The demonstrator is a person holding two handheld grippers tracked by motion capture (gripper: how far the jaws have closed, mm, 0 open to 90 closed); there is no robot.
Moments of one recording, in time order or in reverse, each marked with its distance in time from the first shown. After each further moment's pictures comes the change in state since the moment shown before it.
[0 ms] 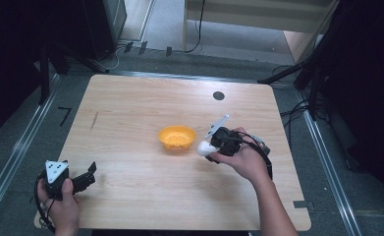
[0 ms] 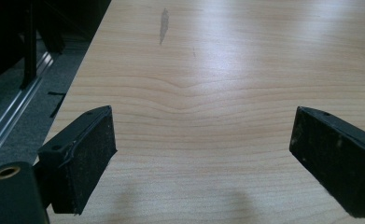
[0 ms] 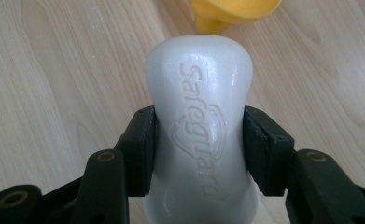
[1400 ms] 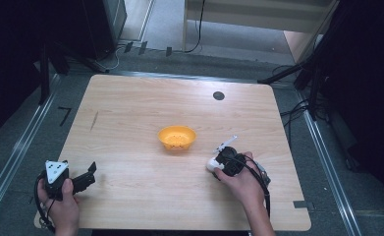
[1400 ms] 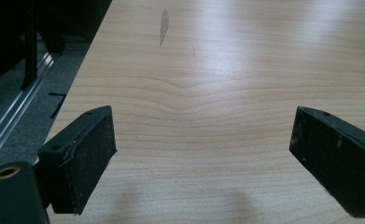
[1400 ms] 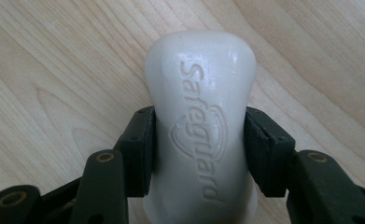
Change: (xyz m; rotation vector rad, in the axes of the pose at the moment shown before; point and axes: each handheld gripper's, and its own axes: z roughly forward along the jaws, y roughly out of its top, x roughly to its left) left arm 0.000 0.000 0.000 -0.002 0.001 0.002; right arm 0.027 -0.056 0.037 0.074 -0.079 0.336
